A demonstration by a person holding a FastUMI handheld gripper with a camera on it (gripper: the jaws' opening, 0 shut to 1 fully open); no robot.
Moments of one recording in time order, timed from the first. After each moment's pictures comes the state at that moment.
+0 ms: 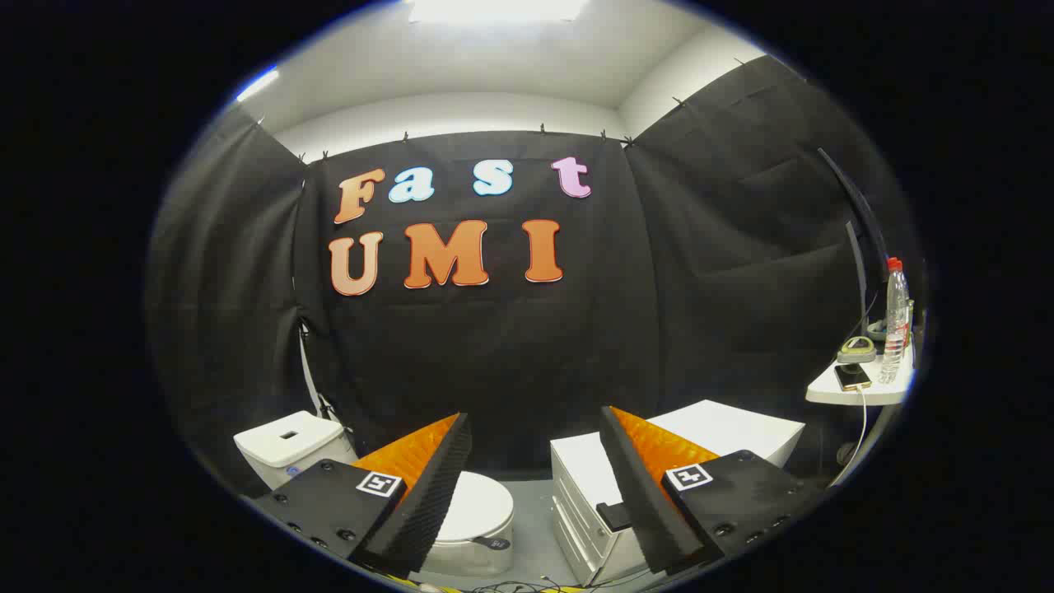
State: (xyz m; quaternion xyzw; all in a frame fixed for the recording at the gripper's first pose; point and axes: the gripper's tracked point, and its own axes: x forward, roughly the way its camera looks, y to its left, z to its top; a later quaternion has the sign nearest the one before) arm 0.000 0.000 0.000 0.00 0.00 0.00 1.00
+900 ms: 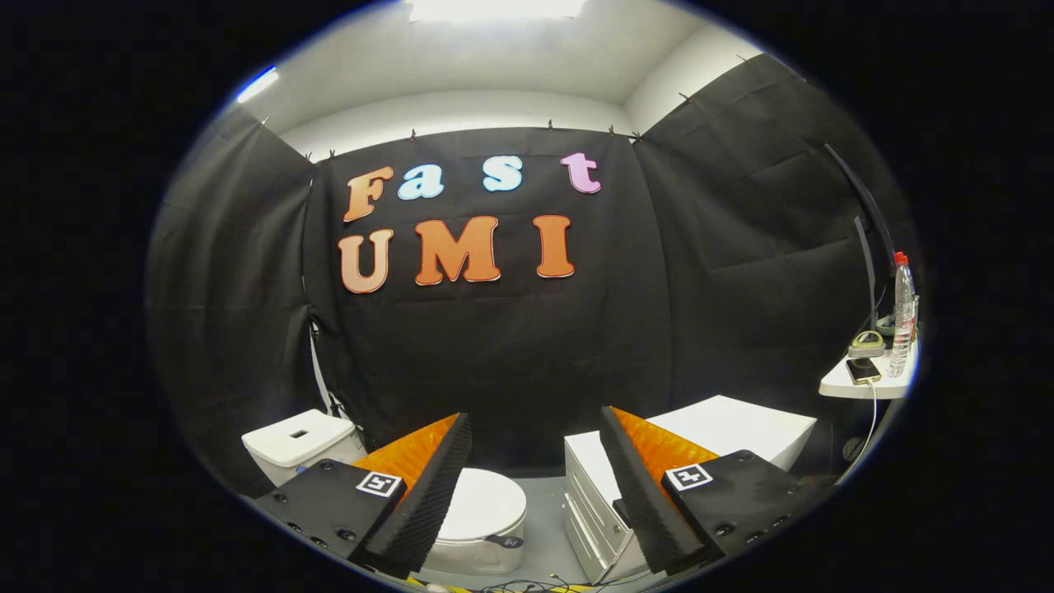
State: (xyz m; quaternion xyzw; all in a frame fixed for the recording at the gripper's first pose) arm 0.002 0.012 -0.008 0.00 0.01 0.01 1.00
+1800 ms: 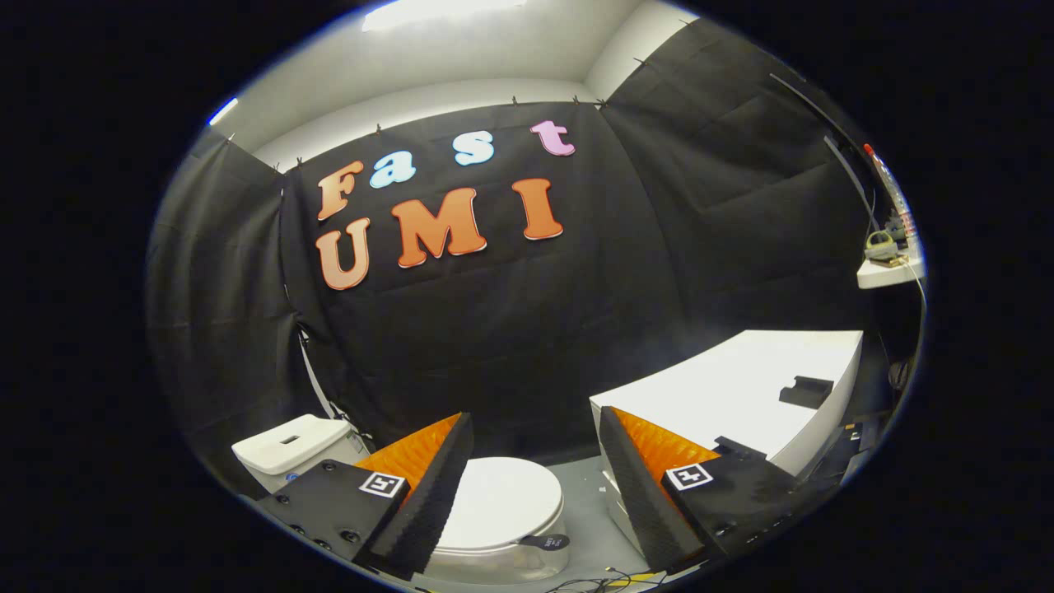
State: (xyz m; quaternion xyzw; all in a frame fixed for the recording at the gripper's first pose) arm 0.083 0.026 -0.176 0.09 0.04 -0.01 1.00
